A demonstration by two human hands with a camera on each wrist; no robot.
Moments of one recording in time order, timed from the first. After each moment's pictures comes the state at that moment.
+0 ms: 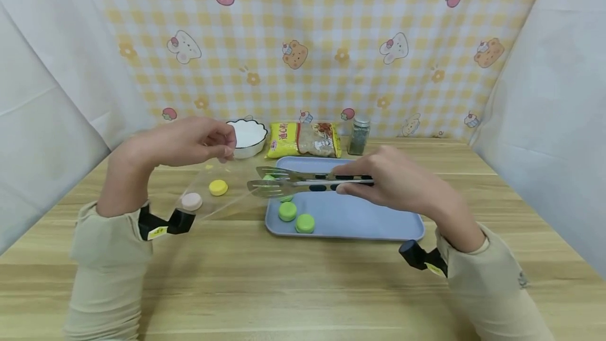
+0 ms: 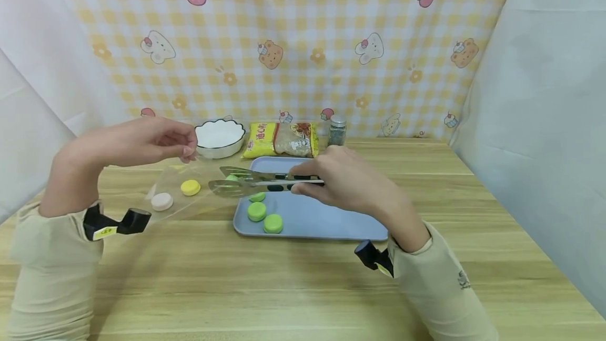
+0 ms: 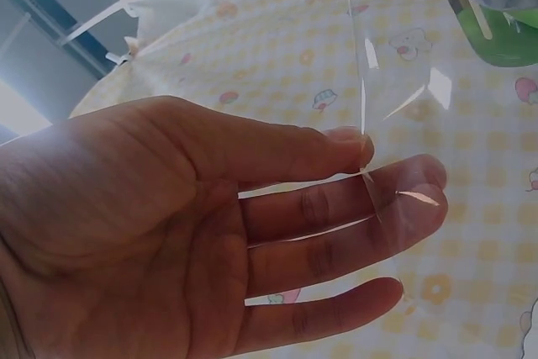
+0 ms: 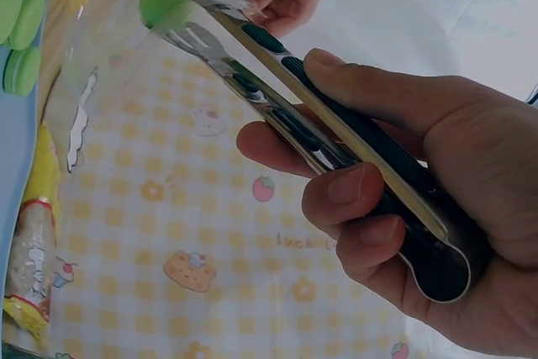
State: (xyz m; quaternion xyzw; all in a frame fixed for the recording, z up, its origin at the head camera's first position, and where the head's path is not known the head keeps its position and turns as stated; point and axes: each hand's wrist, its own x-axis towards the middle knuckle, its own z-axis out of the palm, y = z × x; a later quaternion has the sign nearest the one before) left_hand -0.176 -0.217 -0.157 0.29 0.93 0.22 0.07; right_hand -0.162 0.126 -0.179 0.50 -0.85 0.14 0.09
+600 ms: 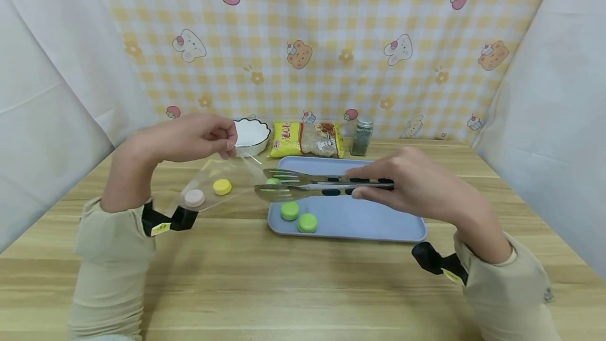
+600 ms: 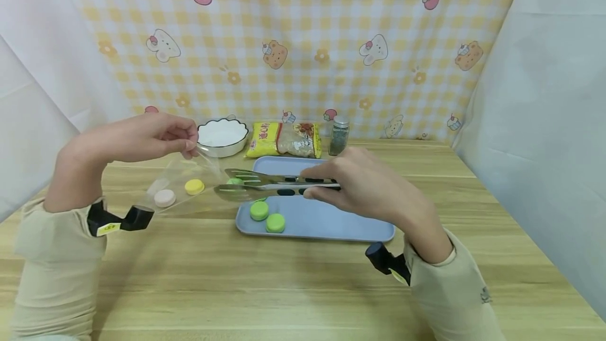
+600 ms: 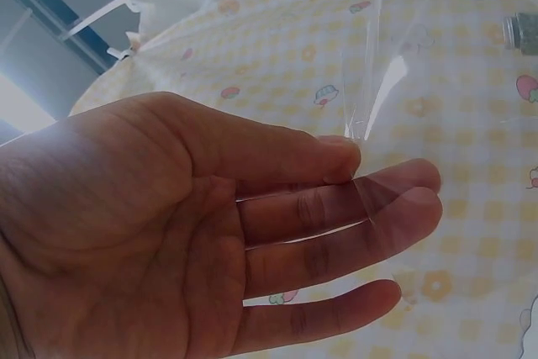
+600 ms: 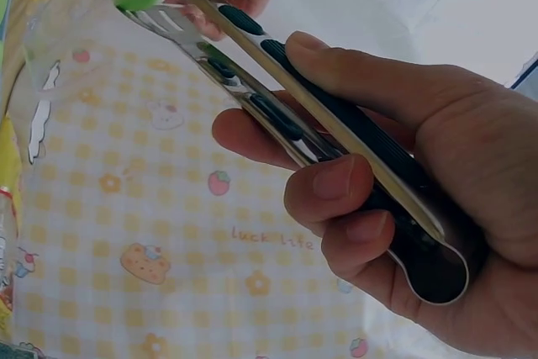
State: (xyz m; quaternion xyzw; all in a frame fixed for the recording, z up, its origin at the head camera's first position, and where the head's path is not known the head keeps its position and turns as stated) left_hand -0.176 -0.219 -0.155 0.26 0.93 0.26 0.08; right_hand -0.147 0.139 -0.167 0.53 -0.83 0.16 0.11
